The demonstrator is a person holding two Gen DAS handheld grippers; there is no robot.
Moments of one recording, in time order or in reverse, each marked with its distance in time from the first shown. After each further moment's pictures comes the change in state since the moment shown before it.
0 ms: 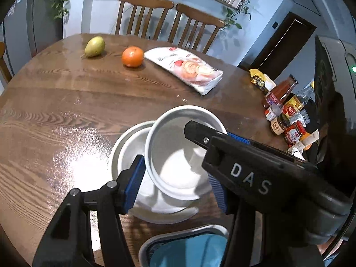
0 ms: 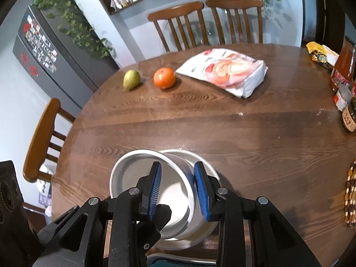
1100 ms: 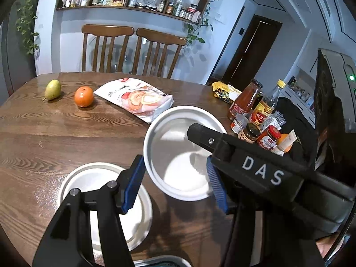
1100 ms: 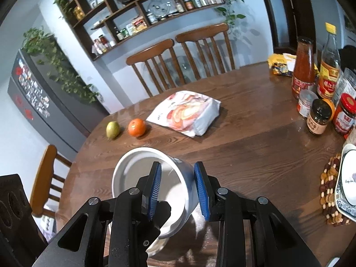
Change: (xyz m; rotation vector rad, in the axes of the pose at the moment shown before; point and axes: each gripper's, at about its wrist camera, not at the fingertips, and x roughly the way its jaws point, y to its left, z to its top) left arm -0.001 -0.078 0.015 0.158 -0.163 -0.121; right arm -0.068 -0.067 0.015 0.141 -0.243 -0.025
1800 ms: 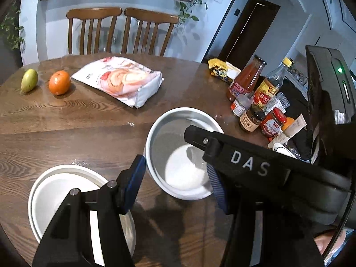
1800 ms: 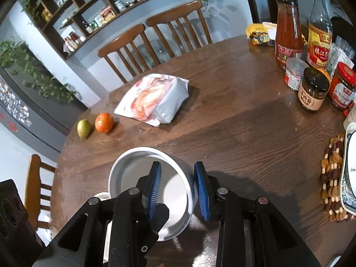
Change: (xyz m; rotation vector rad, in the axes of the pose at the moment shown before) left arm 0.063 -0.012 0.000 0.042 0.123 -0.034; right arm 0.044 -0.054 0.004 0.134 0.108 -0.077
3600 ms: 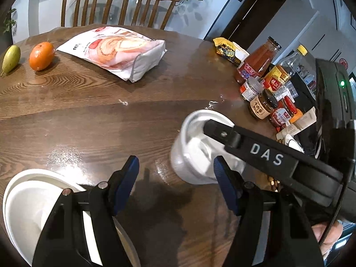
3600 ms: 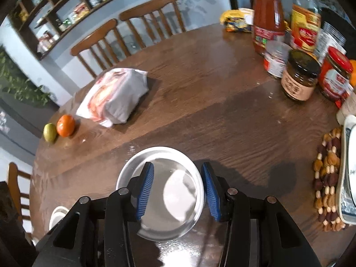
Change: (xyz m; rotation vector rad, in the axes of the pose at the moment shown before) left arm 0.060 0.017 -0.003 -0.037 0.143 -0.057; right arm 0.042 -0.040 0.003 0.041 0.033 -0.131
